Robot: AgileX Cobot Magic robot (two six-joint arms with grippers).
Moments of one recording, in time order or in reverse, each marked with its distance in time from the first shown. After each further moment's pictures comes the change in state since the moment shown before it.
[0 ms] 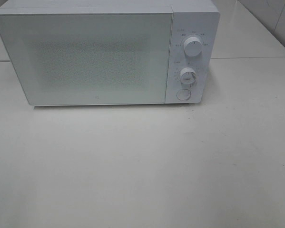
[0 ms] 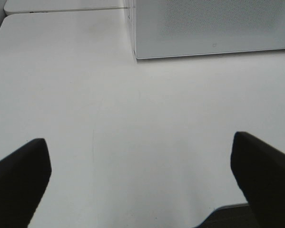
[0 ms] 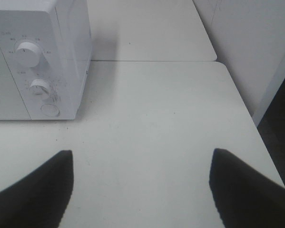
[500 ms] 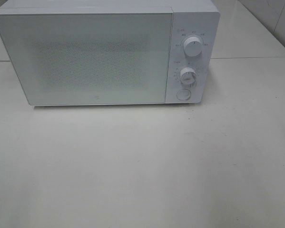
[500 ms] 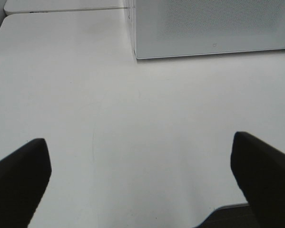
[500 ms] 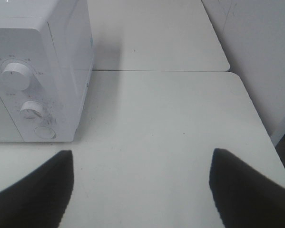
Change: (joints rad) left arm 0.000 0.000 0.000 0.000 0.000 0.000; right arm 0.000 0.332 0.001 0.008 -0.312 0.000
